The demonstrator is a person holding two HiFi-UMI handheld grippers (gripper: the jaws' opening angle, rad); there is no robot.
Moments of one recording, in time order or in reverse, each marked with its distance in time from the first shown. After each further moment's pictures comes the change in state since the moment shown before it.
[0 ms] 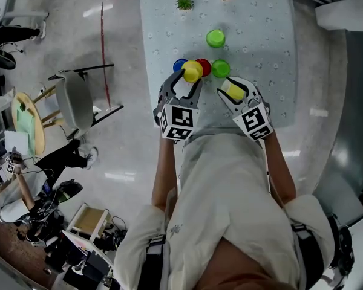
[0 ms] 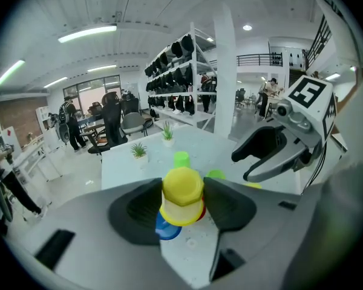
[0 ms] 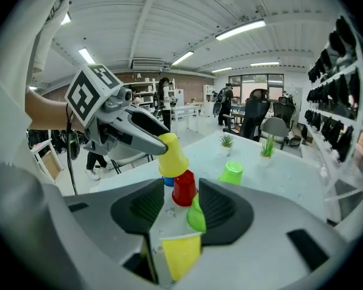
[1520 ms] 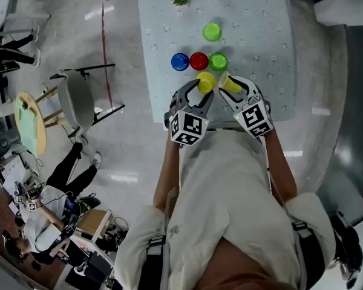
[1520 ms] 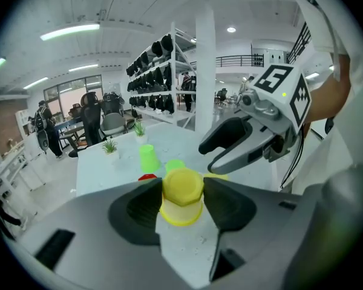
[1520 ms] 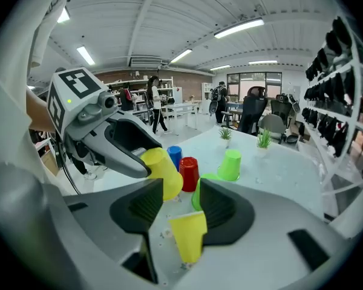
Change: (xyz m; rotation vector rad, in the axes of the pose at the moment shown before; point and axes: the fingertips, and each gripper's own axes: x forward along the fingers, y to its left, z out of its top) left arm -0.010 -0.084 -0.027 0.080 -0.009 -0.148; right arm -0.018 0.014 -0.028 0.011 0.021 -0.015
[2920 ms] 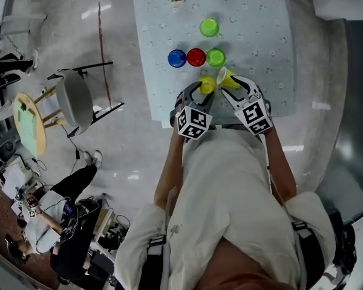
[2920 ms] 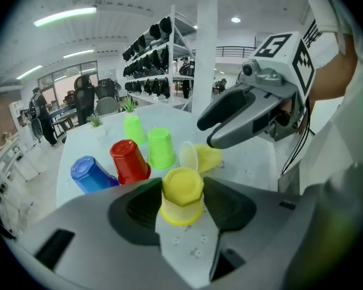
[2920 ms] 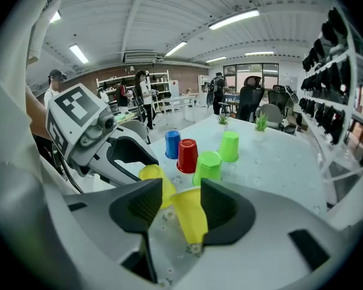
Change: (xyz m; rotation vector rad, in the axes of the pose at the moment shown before) left arm 0.036 -0.034 -0.059 -0.025 0.113 -0.055; right arm -0.001 0.001 -0.039 0.039 0.069 -0.011
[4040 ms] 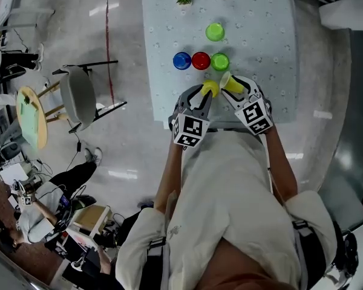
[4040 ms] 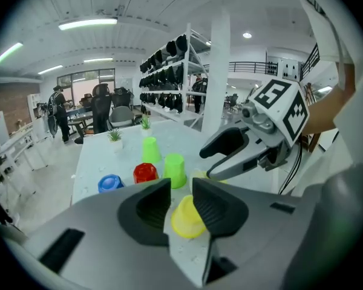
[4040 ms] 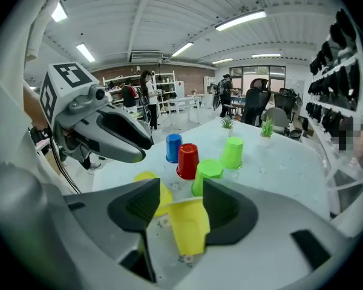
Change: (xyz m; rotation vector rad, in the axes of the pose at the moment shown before) left arm -0.042 0.022 0.042 -0.105 -0.123 0.088; right arm 0.009 -0.006 0.015 -0.045 -0.014 0.037
